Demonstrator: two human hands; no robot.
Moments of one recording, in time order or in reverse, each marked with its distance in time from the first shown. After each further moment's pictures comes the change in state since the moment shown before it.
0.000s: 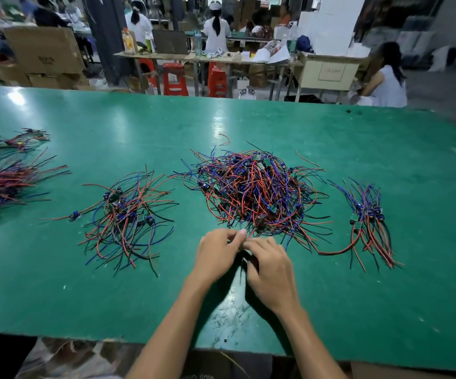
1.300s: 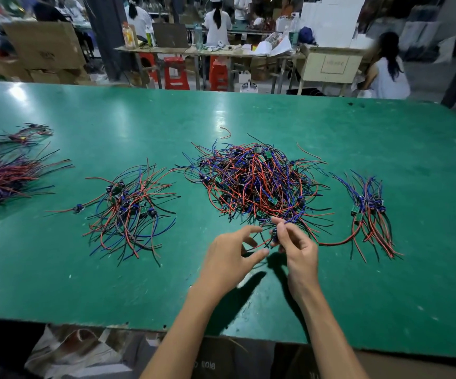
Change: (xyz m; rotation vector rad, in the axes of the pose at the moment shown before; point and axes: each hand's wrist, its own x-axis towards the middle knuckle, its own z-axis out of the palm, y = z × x) left_hand -0.042 0.019 0.001 -0.030 -0.063 0.163; right_hand 0.002 0.021 -0.016 1.106 0.251 0.599
